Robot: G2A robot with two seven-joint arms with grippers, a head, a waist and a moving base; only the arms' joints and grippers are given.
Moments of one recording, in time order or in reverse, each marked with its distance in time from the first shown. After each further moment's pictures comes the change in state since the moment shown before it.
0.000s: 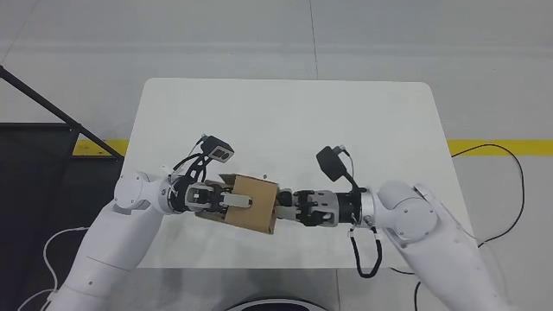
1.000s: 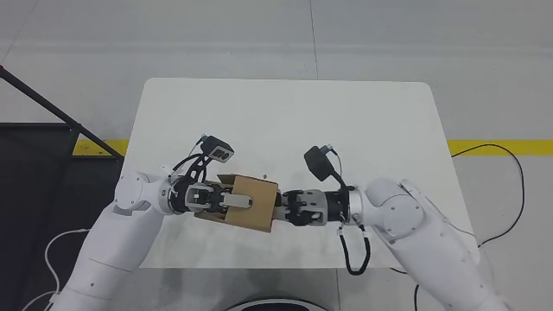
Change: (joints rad) left arm 0.012 -0.018 -0.021 -0.006 0.011 0.005 -0.005; right arm 0.056 -0.029 -0.074 0.052 -0.009 -0.038 -0.039
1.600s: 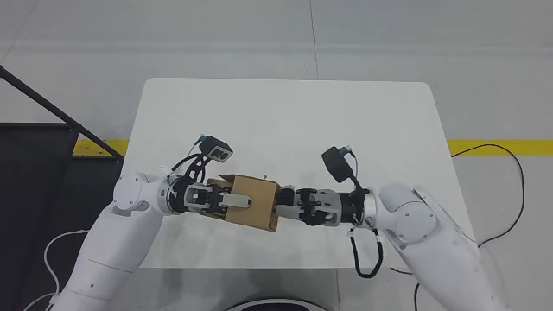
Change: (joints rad) left arm 0.008 -0.006 -0.018 -0.003 0.008 0.005 -0.005; right arm -0.097 0.028 0.111 -0.038 -0.016 -0.046 -0.018
